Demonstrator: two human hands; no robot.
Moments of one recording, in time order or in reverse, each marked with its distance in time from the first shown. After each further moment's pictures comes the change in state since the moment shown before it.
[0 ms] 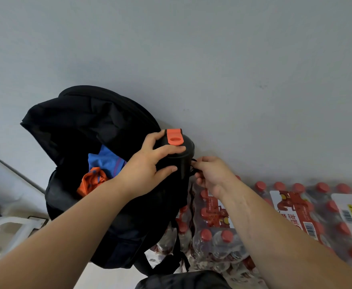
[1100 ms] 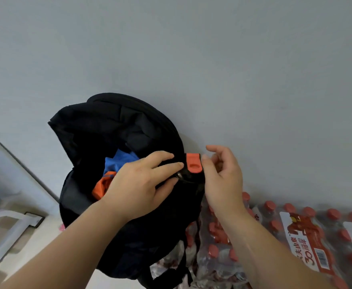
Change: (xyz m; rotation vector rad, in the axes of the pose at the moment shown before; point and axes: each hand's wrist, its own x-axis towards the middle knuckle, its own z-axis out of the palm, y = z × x) left_hand -0.039 0.022 -0.043 0.289 0.226 0.178; right_hand -0.064 -0.018 0.040 -0.328 0.286 -0.794
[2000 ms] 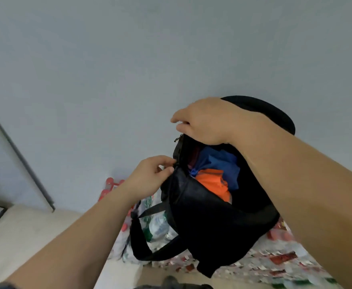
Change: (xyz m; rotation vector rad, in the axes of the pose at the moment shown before) left_hand -0.155 -0.259 -0.049 -0.953 -0.262 -0.688; right_hand 0.026 -0.186 0.324 -1.513 -0.900 -0.540
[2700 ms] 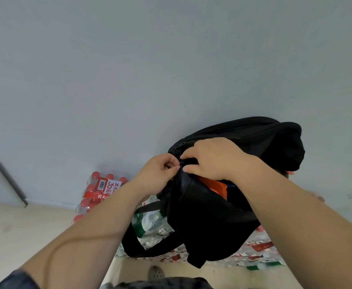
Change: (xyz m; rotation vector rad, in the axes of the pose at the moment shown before) left_hand 0.019 -0.017 0.018 -0.252 -0.093 -0.090; right_hand -0.019 -0.023 0.070 0.024 -0.204 0.080
